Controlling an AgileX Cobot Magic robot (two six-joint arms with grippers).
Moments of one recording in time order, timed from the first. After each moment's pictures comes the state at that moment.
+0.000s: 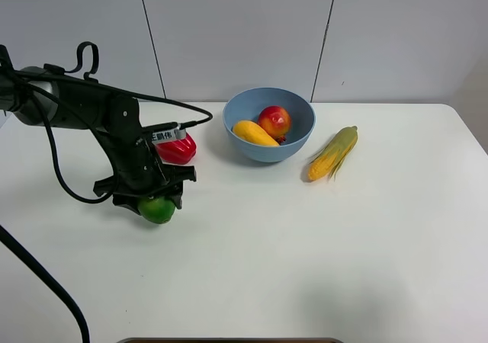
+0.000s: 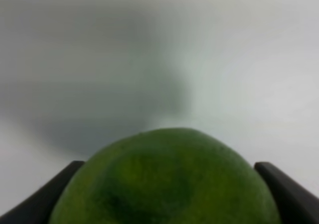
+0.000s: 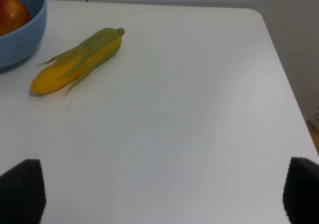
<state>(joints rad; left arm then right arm) -0.51 1.91 -1.10 -0.10 0.67 -0.51 0.01 0.00 -0.56 -0.05 1.09 0.01</state>
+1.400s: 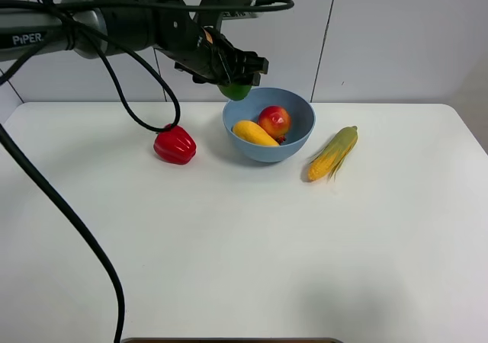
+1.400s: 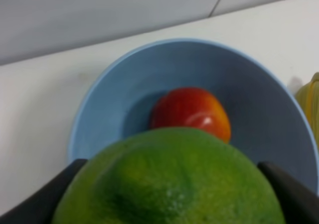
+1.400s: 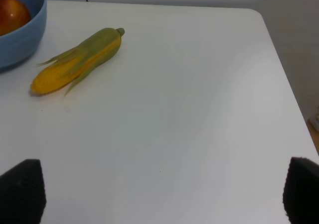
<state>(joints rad) -0.61 2.07 -1.67 -0.10 0.36 -0.16 0.01 0.00 -0.56 -0.05 1.09 0.01</state>
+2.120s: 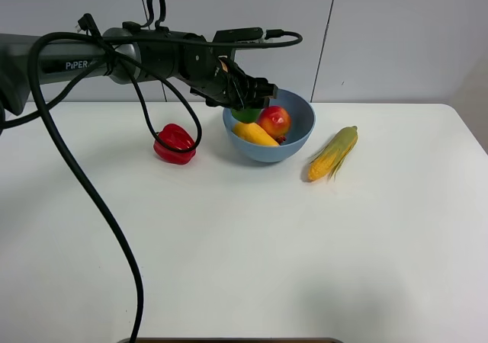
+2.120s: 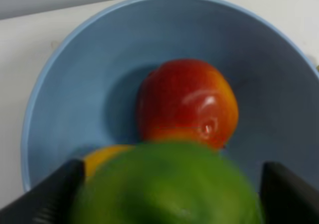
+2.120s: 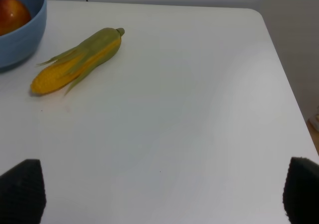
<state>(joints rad) -0.62 2.17 -1.67 -0.15 0.31 -0.15 0.01 0.00 -0.56 -0.05 1.09 0.01</state>
